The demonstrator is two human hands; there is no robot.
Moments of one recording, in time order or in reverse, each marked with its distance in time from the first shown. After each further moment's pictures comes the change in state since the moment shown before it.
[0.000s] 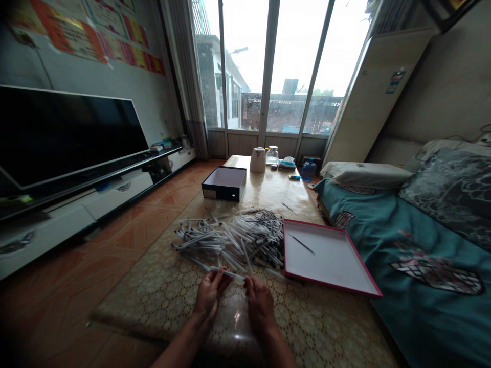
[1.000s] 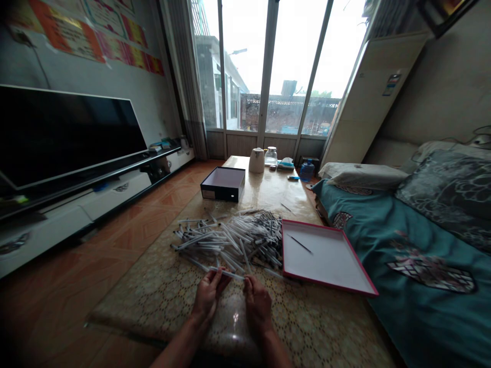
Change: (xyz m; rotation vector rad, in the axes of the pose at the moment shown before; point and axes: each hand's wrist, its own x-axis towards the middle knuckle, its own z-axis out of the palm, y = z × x) left_hand 0.002 -0.001 -0.001 0.002 -0.028 0.006; right_hand -0.006 0.002 0.006 -0.027 0.081 -0.047
